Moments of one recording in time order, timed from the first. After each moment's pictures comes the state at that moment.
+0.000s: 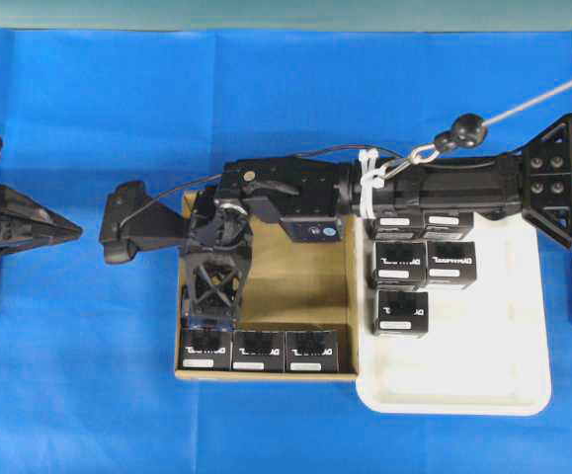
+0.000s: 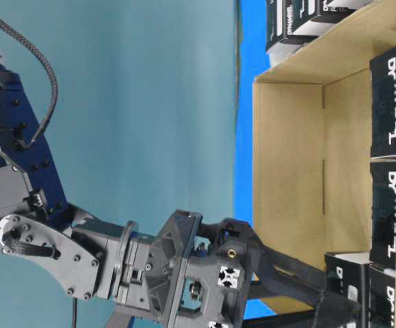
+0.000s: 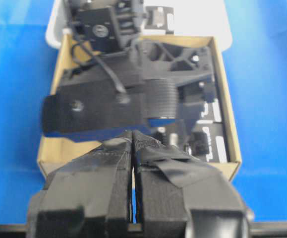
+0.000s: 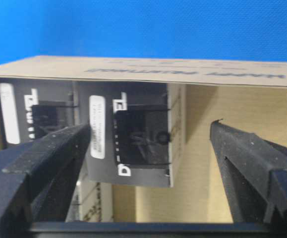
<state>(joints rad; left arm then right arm) 0.01 -1.03 1.08 0.02 0.22 -0.02 -0.08 0.62 -0.32 0.32 1.03 -0.18</state>
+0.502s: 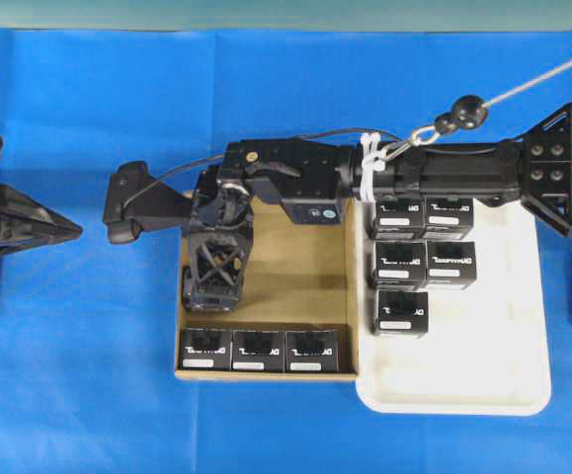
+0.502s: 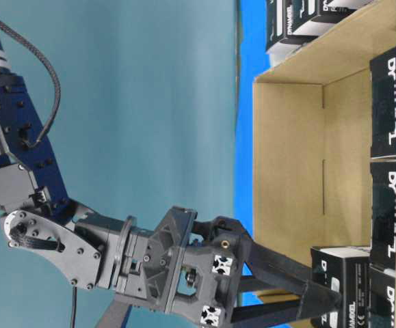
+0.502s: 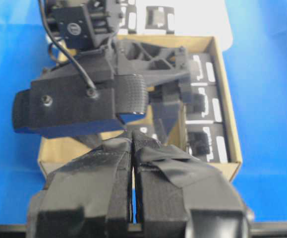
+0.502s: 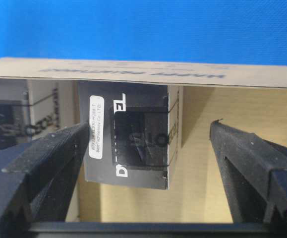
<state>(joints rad) 0.01 -1.03 1.08 0.02 0.22 -0.02 -0.12 0.62 -0.32 0.29 1.03 -0.22</state>
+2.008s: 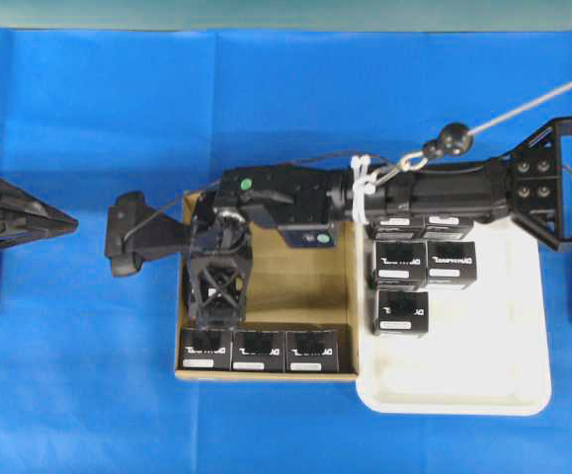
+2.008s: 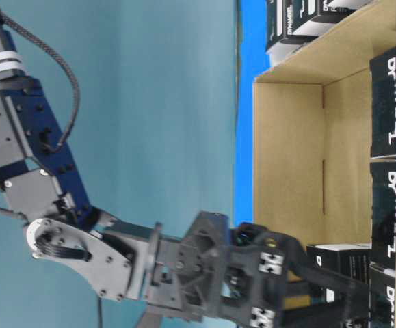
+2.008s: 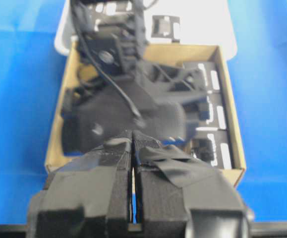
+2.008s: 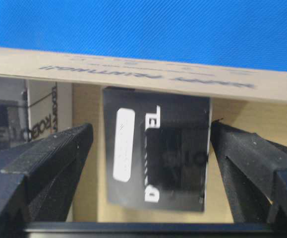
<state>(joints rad) 0.03 -1.06 1.08 0.01 0.22 -0.02 -0.07 0.65 -0.31 0.29 0.99 -0.25</state>
